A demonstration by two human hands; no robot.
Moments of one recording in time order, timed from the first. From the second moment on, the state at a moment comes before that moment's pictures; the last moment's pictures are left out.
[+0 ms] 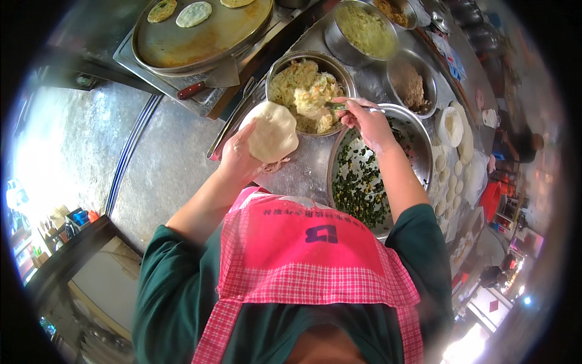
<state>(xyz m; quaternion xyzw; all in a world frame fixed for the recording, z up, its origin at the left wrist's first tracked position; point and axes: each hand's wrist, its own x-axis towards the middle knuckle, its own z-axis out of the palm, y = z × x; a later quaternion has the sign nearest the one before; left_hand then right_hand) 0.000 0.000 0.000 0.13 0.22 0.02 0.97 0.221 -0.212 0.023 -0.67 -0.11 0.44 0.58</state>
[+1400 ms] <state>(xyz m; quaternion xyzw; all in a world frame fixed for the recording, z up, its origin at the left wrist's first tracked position) -0.002 0.000 -0.024 0.04 0.26 -0.04 0.96 0.162 -0.150 -0.011 -0.77 -0.50 0.08 0.39</state>
